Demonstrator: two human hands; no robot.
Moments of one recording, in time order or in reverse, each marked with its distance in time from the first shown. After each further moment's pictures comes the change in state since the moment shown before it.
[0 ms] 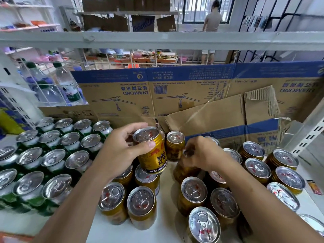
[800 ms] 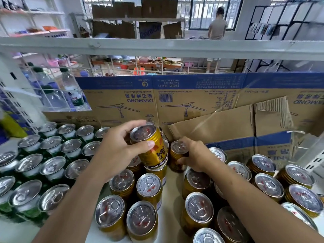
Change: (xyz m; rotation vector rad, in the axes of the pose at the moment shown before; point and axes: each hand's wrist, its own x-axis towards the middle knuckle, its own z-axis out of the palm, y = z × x) left_hand 0.023 0.001 -0.011 0.057 0.085 0.042; right_hand 0.058 0.001 0.021 0.034 -0.030 -0.006
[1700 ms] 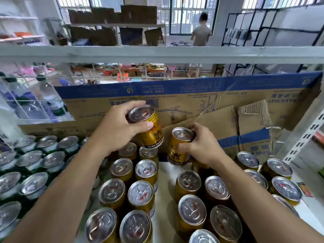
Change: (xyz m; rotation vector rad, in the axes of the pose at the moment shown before) left_hand 0.056 0.032 0.002 0.161 -0.079 0.131; right_hand -0.033 0.002 -0.044 0.477 0.354 -0.021
